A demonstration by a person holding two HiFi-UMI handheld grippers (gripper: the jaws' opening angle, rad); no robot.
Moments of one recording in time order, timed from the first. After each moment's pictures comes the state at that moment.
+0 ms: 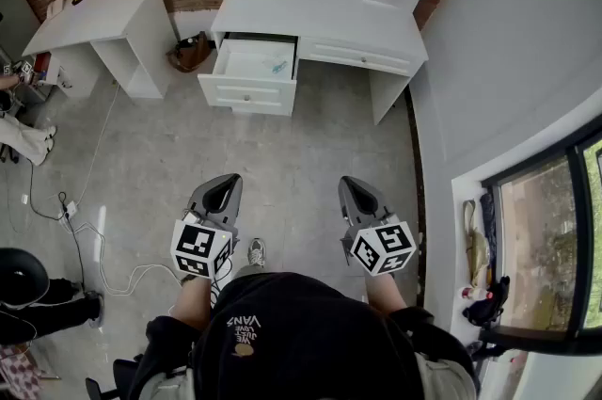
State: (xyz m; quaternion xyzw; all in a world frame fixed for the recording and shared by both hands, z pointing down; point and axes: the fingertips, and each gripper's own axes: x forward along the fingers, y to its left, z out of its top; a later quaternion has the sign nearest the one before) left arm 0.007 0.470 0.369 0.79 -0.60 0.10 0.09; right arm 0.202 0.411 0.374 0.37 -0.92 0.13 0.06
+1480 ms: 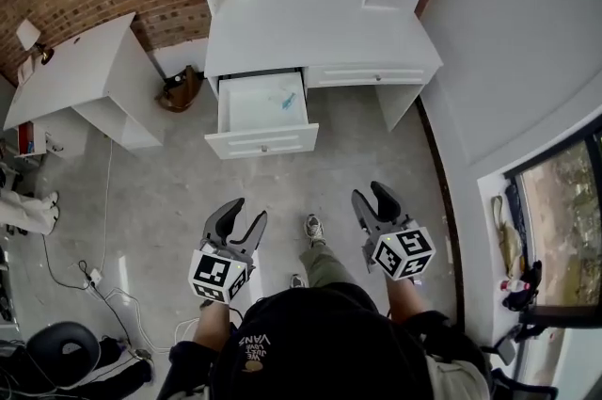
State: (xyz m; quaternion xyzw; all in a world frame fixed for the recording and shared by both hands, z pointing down) left arm -0.111 0.311 0.413 0.85 -0.51 0.10 0.11; right arm 0.101 0.249 0.408 0.45 -0.87 0.17 0.07
